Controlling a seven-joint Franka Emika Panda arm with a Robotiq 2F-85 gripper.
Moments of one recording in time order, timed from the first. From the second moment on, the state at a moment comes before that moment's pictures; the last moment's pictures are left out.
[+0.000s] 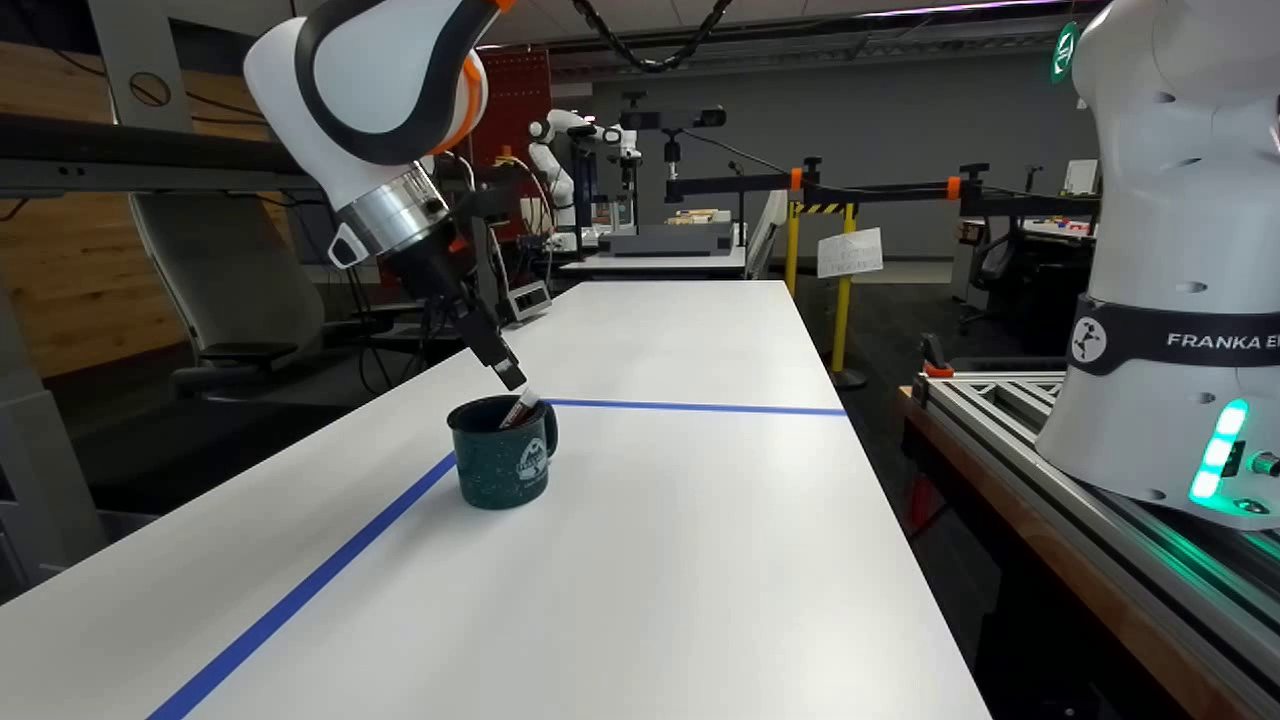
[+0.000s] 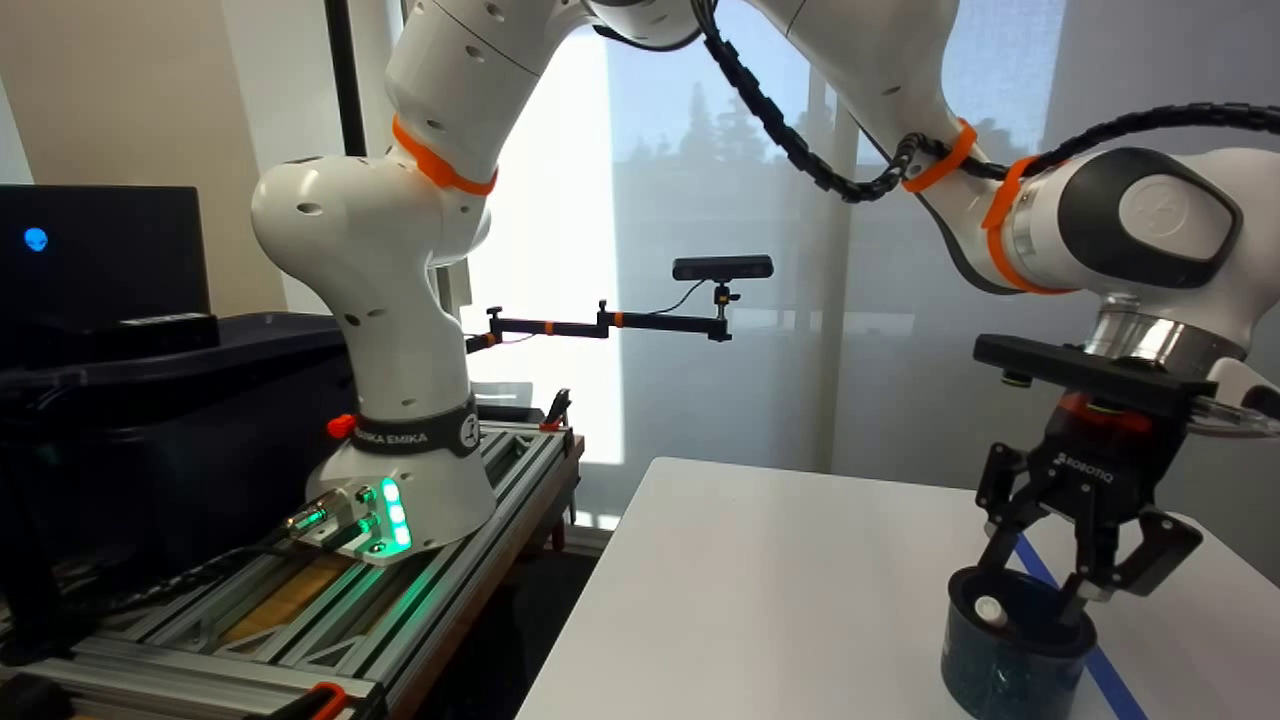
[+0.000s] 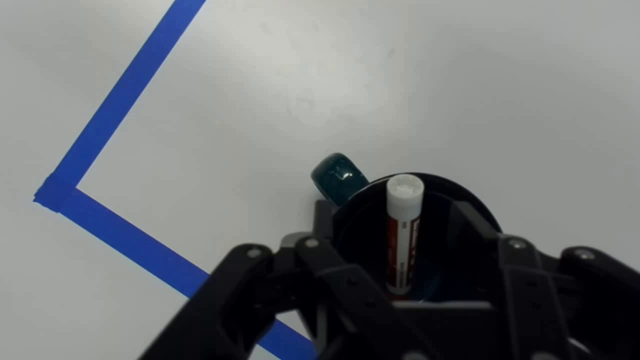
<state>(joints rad) -0.06 0.64 0.01 -1.65 -0.30 1.91 -0.36</state>
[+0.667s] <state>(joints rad) -0.06 0.65 0.02 -1.66 -0.30 1.94 -0.36</state>
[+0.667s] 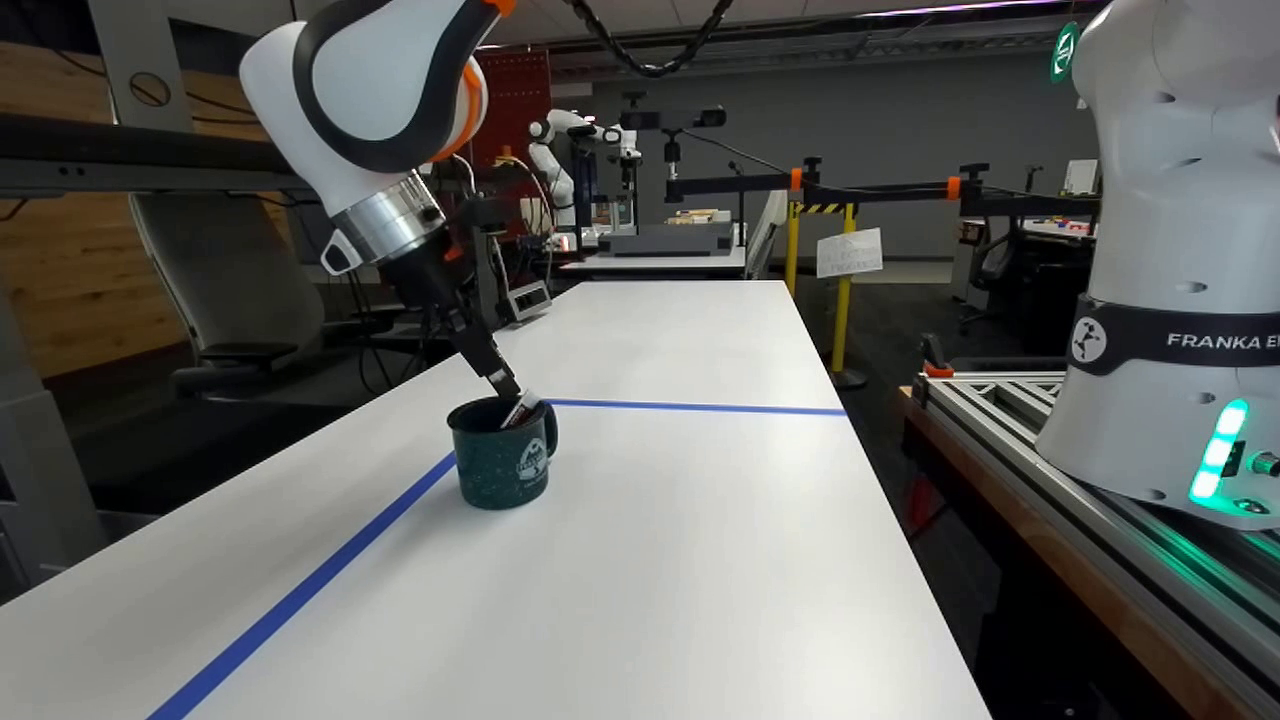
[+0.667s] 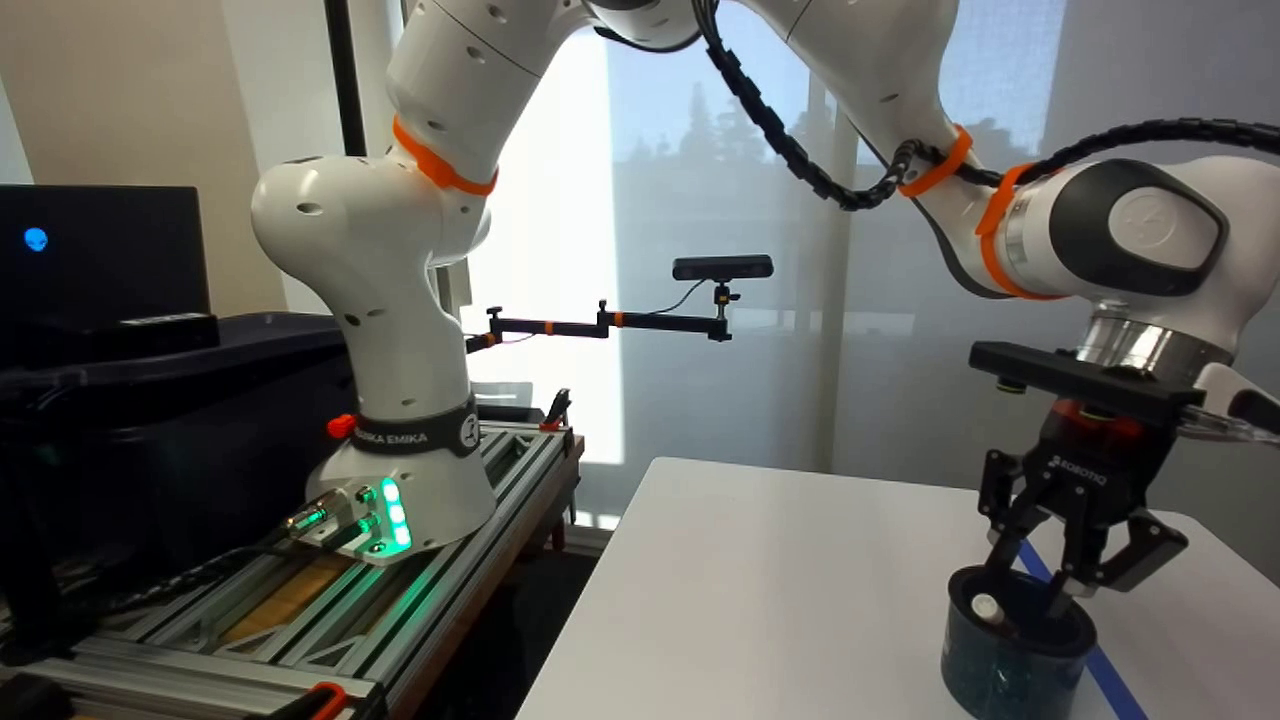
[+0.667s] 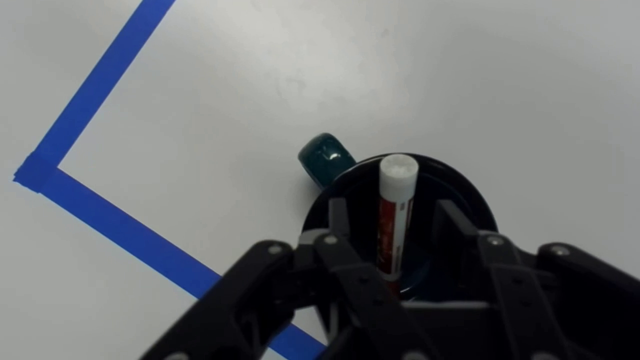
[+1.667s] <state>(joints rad) -0.07 0.67 0.02 -1.70 -0.28 1.98 -0.37</state>
